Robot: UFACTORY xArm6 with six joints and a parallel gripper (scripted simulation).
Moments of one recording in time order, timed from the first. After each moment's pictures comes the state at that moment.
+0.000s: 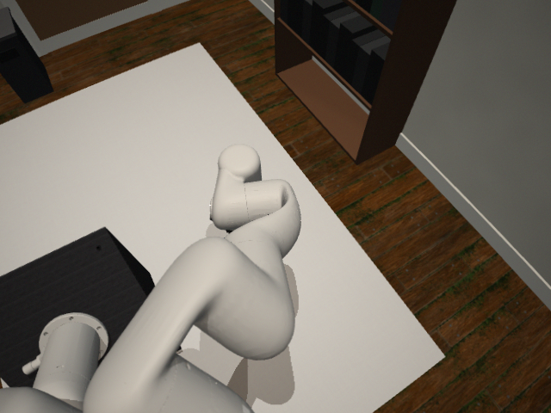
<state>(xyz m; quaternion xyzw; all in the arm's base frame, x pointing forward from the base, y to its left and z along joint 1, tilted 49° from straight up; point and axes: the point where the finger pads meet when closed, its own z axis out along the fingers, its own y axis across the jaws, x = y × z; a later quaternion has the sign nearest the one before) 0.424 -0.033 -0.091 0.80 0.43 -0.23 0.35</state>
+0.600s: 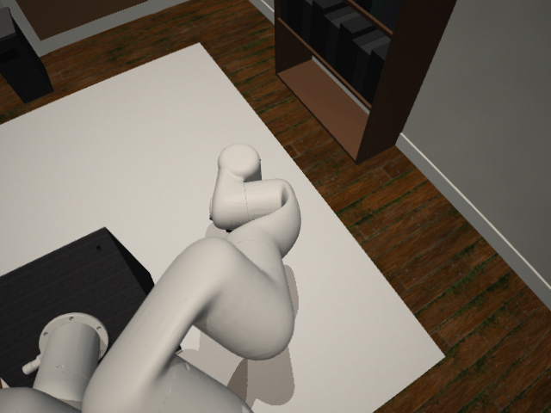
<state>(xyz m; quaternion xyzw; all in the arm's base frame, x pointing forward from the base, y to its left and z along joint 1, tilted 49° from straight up) 0.424 -0.031 -0.090 0.80 0.43 -0.23 0.35</state>
